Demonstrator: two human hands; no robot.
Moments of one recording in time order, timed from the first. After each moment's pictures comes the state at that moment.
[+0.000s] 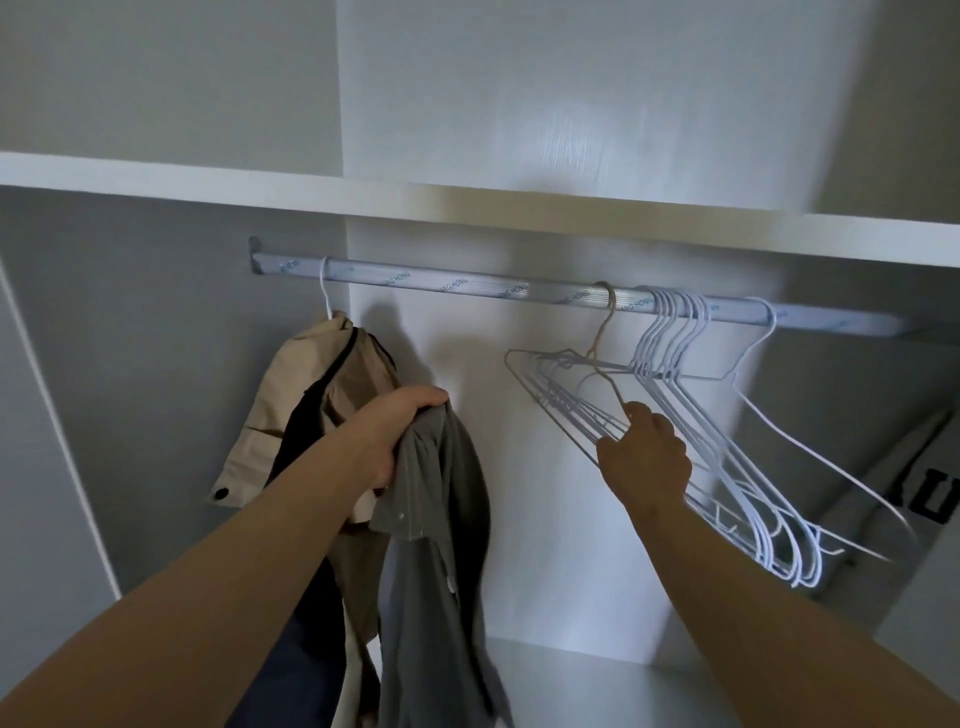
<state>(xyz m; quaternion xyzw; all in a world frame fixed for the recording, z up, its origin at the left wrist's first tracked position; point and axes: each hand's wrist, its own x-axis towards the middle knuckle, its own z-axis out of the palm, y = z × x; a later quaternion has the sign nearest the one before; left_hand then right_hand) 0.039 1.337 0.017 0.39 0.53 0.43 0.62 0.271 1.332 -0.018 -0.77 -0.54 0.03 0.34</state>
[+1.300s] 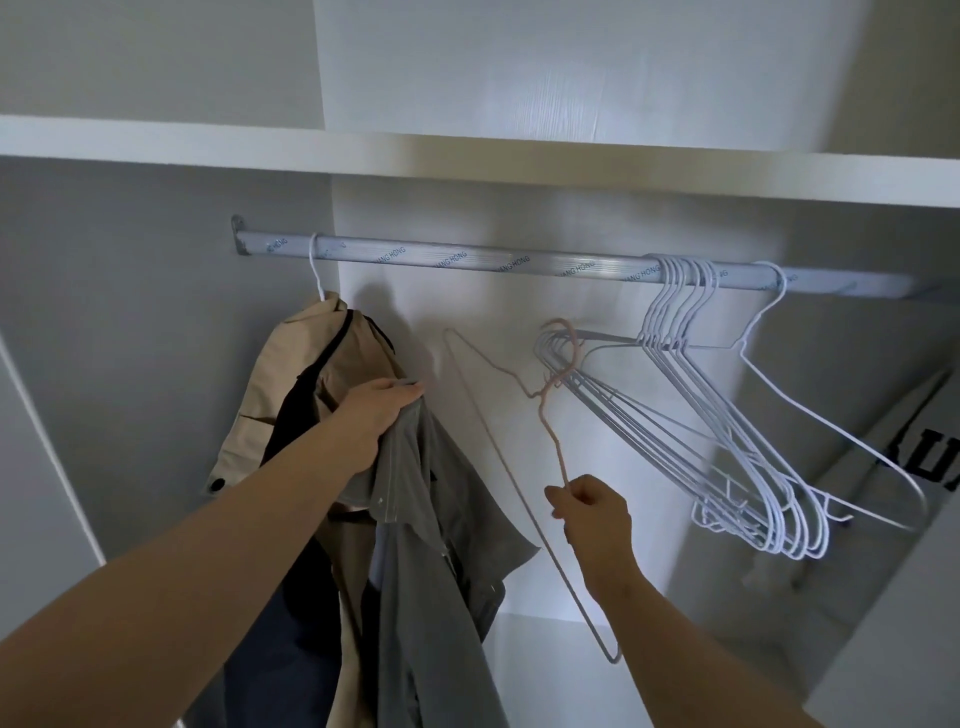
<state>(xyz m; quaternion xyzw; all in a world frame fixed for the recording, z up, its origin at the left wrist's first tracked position) 0.018 1.368 -0.008 0.42 0.57 0.49 0.51 0.226 1.310 -0.102 -0.64 -0.47 0.31 0.52</state>
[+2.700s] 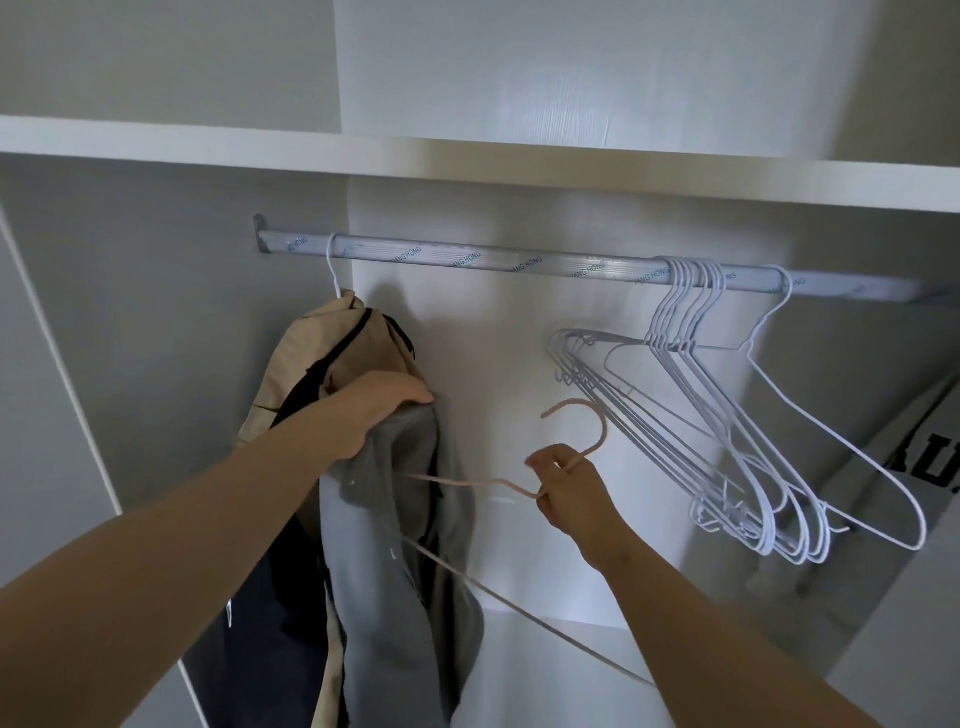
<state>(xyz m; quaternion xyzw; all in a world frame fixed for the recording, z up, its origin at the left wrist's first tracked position) -0.001 1.349 0.008 0.51 0.62 0.37 0.46 0.204 1.305 -0.064 -0.60 -0.53 0.40 0.45</state>
